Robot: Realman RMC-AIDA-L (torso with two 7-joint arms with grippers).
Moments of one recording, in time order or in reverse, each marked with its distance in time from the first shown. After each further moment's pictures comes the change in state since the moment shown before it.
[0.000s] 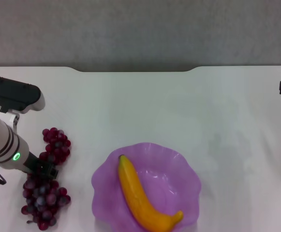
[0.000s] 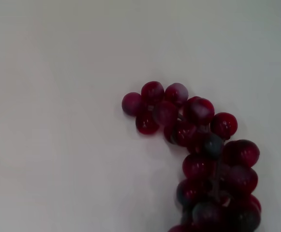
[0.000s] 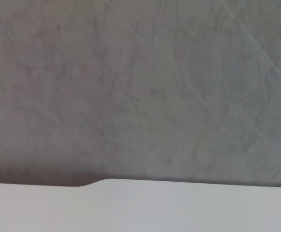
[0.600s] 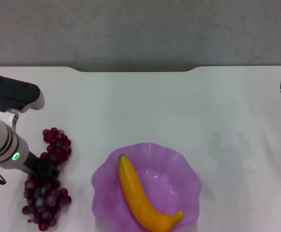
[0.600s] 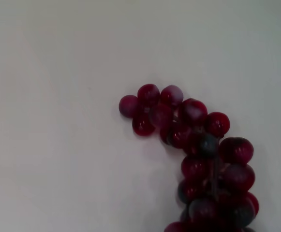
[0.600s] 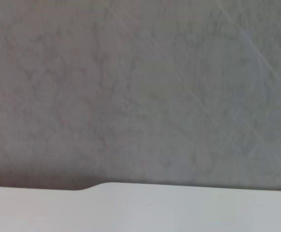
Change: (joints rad) left arm 0.018 -0.001 0.001 -0.046 -0.006 -0.025 -0.002; right arm -0.004 0.000 0.000 -0.007 0.000 -0.006 0.000
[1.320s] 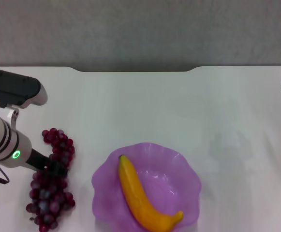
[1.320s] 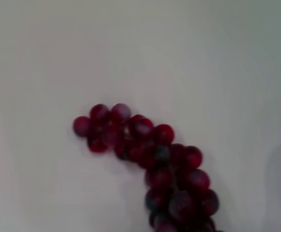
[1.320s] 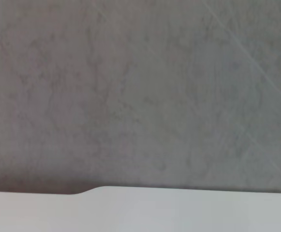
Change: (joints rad) left arm 0.060 0.001 -0.007 -0.159 -0.080 -0.082 0.059; right arm -0.014 0.001 0.000 -0.010 0.002 -0.013 0.000
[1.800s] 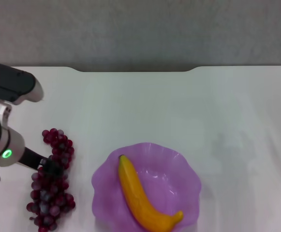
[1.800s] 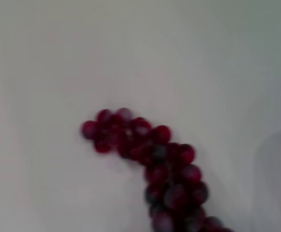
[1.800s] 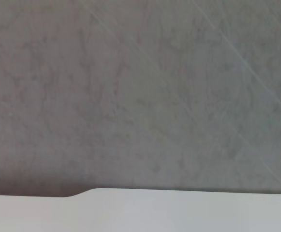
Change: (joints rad) left arm 0.066 -0.003 0.008 -0.198 0.021 -0.120 0.025; right arm -0.012 0.000 0.005 -0.003 -0.001 -0.015 0.000
